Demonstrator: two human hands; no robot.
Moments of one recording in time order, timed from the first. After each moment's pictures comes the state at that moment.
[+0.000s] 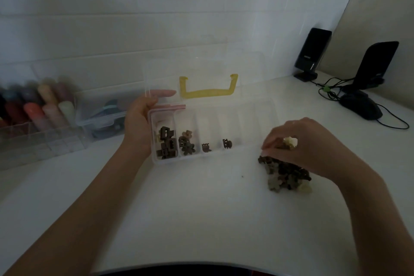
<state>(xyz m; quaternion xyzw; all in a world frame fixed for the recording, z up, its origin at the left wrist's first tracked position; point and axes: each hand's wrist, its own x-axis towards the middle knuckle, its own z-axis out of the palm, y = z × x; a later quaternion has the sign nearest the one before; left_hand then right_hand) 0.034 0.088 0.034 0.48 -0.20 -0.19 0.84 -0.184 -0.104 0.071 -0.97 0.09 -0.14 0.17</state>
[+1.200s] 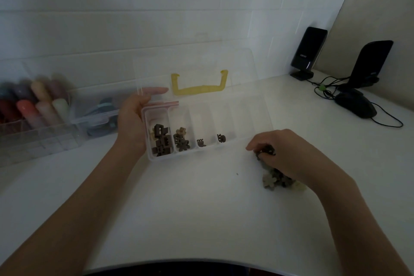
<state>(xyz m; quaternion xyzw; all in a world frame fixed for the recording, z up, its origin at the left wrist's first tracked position) 0.038 0.089 0.032 0.48 -0.19 -0.16 0.84 -0.173 -0.096 0.045 -0.97 0.17 -0.05 0.17</state>
